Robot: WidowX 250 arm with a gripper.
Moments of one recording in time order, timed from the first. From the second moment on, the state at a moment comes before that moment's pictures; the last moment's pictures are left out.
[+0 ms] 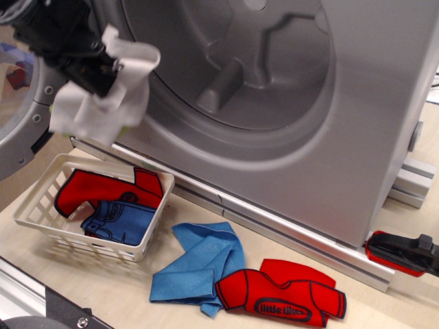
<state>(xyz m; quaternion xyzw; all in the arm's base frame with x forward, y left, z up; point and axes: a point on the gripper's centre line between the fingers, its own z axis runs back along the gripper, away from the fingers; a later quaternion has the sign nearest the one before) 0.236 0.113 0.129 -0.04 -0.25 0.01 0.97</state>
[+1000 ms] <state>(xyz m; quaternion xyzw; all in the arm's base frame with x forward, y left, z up) 0.320 0.036 0.124 -0.03 -0.31 -0.04 0.95</state>
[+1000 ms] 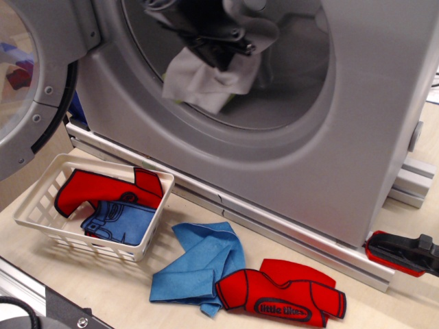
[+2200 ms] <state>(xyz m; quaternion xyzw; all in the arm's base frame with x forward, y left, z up) 0.290 0.058 0.119 -0.02 -0.33 -0.03 0.94</state>
